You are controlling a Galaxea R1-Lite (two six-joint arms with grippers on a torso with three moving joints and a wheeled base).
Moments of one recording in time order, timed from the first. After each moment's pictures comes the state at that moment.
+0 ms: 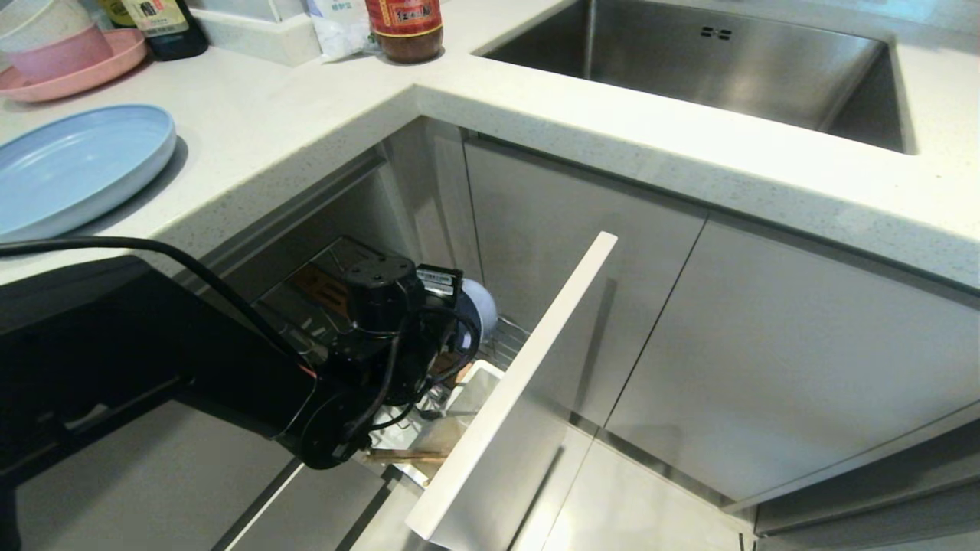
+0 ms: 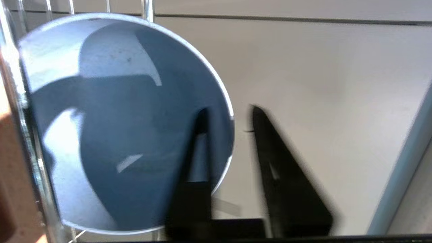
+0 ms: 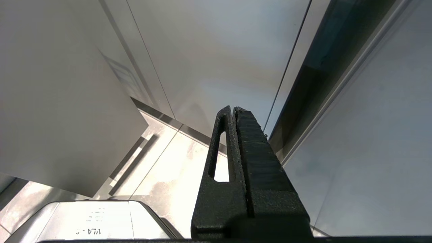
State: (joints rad) left arm -0.60 2.02 -0.92 -1.09 0.39 -1.39; right arm 0.00 0.00 0.00 0.00 0.00 0.02
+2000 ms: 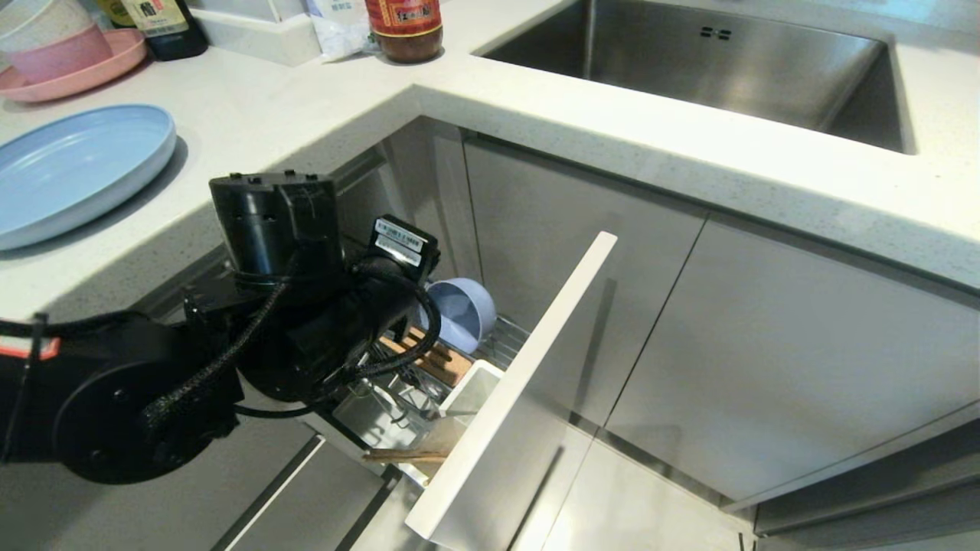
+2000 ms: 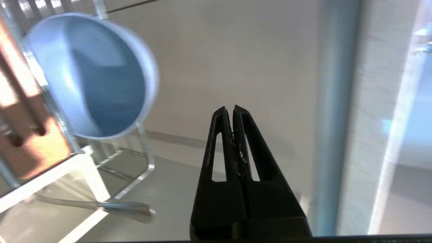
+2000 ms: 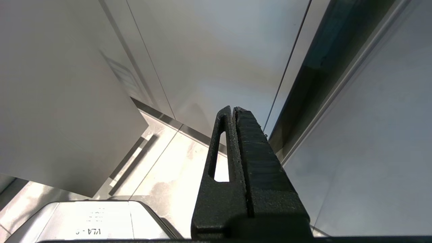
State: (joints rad) left arm -0.71 1.62 -0.94 -0.59 0.43 -1.16; right arm 0.00 0.00 0.00 0.00 0.00 0.02
